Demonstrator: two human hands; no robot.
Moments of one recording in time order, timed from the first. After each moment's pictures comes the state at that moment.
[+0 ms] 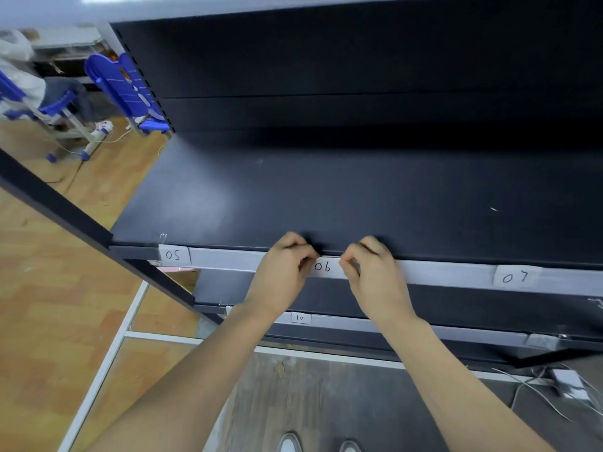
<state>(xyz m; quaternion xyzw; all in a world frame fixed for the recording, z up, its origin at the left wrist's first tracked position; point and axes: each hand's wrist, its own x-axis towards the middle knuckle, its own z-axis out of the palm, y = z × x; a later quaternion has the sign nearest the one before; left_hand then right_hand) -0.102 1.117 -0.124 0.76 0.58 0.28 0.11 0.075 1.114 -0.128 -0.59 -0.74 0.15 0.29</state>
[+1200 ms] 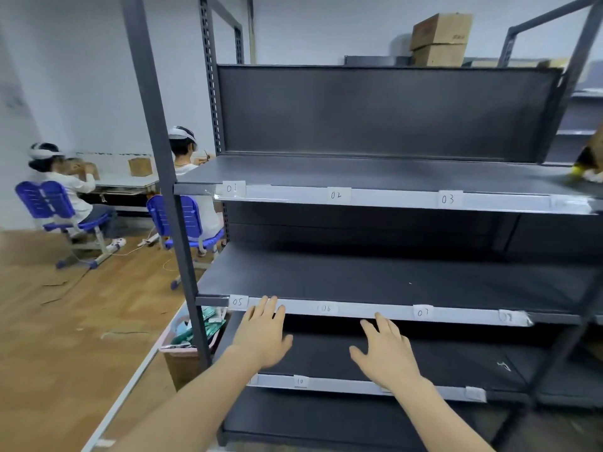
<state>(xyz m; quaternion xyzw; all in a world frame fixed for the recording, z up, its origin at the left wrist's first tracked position) -0.175 0.868 0.033 0.77 0.64 0.00 -0.01 0.065 0.846 0.023 -0.69 -0.72 0.08 0.10</state>
